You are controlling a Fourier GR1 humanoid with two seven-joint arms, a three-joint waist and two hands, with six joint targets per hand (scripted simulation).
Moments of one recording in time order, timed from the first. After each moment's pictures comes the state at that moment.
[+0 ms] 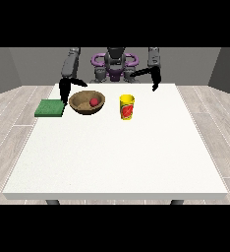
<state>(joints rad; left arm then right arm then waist) -0.42 0.05 -0.06 -1.16 -0.15 0.18 -0.24 -0.36 -0.15 -0.31 -0.96 -0.18 0.09 -0.28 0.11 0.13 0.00</state>
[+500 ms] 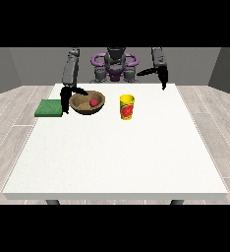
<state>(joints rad) -0.41 0.11 -0.01 -1.25 -0.11 0.09 -0.25 -0.45 -0.18 -0.34 -0.71 -0.18 0.11 -0.45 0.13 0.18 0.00</state>
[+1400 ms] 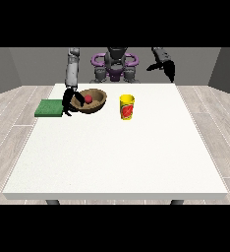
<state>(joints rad) -0.41 0.12 -0.02 -1.34 -0.08 0.02 -0.23 -0.42 -0.23 -0.27 -0.61 -0.02 -0.28 -0.50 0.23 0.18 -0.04</state>
